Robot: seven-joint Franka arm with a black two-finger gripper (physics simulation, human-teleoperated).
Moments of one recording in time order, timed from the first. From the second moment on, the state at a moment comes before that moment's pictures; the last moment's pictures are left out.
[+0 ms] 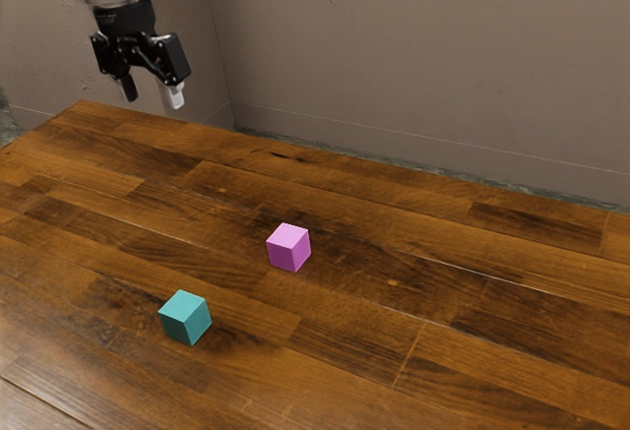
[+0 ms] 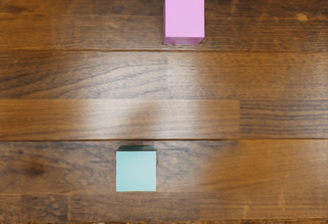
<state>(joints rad) 0.25 -0.06 -0.20 -1.53 -0.06 1.48 0.04</state>
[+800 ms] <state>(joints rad) 0.30 -0.15 -0.29 -1.79 0.05 1.47 0.04</state>
